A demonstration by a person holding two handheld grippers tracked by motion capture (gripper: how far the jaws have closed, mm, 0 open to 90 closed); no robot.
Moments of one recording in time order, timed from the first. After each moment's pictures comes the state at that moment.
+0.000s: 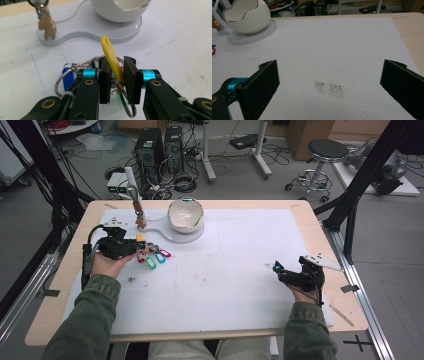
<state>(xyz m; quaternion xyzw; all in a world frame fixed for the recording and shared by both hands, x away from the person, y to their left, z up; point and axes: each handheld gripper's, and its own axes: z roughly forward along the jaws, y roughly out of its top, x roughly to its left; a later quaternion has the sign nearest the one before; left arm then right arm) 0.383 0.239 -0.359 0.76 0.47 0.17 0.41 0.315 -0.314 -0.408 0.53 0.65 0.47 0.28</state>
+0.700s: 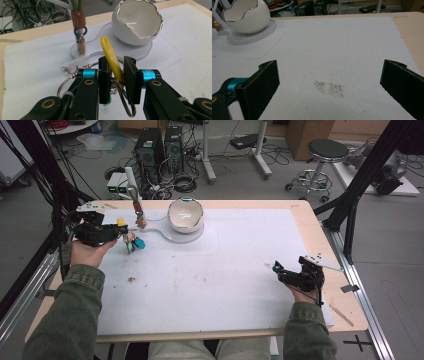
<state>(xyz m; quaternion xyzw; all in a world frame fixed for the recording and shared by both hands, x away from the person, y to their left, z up) 0.383 0.273 -0.311 0.73 0.50 0.22 0.42 0.315 -0.314 -0.409 0.53 0.65 0.47 0.28</state>
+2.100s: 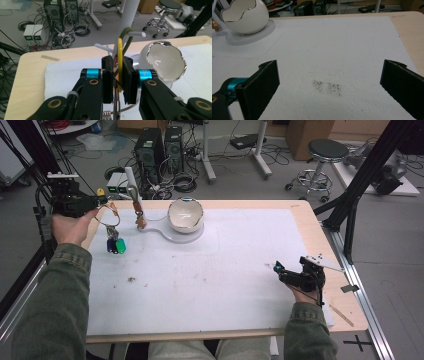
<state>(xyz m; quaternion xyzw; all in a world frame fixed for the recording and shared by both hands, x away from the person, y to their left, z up) 0.421 0.310 -0.259 0.65 0.56 0.26 0.44 0.314 -0.316 -0.410 0.53 0.64 0.47 0.28</state>
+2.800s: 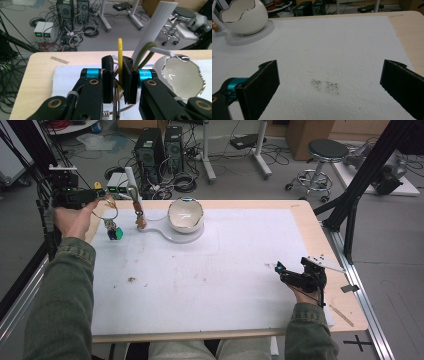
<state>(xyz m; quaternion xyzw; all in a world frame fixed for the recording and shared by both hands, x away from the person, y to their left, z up) 0.451 0.320 -0.265 0.62 0.60 0.27 0.44 0.312 -0.319 -0.410 0.54 0.64 0.47 0.28</state>
